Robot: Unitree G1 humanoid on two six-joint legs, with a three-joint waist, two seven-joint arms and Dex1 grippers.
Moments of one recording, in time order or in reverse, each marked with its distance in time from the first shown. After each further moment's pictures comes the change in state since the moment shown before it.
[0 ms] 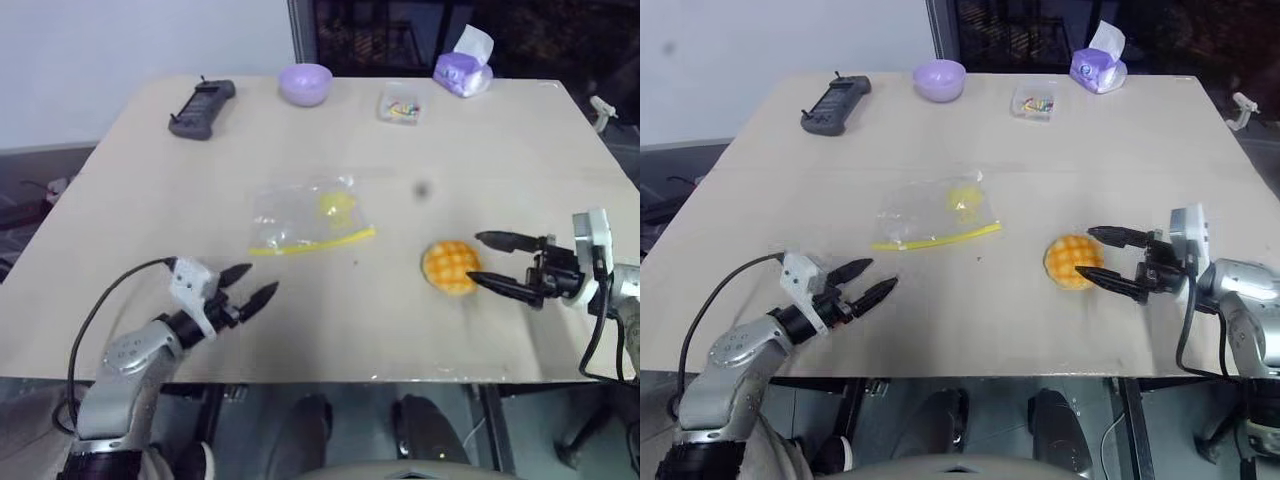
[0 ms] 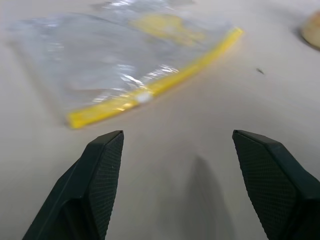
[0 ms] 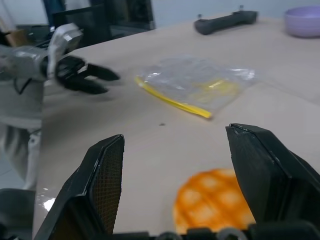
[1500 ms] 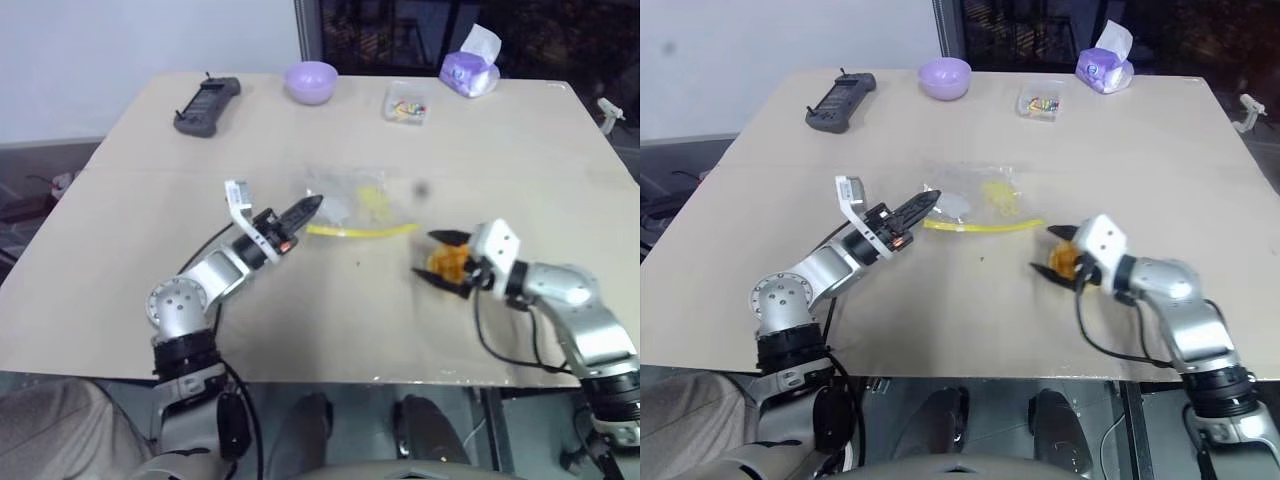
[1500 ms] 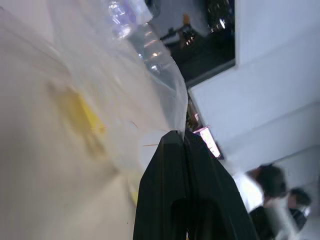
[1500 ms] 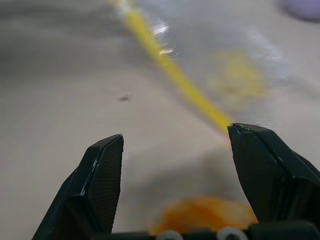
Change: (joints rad) left arm -0.555 -0.370 0.203 0.236 -0.674 0.728 0.450; right arm -0.111 0.189 0.359 -0.041 -0.503 -0.089 -0.401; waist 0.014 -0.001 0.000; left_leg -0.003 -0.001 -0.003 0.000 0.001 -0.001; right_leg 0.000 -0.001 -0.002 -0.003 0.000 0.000
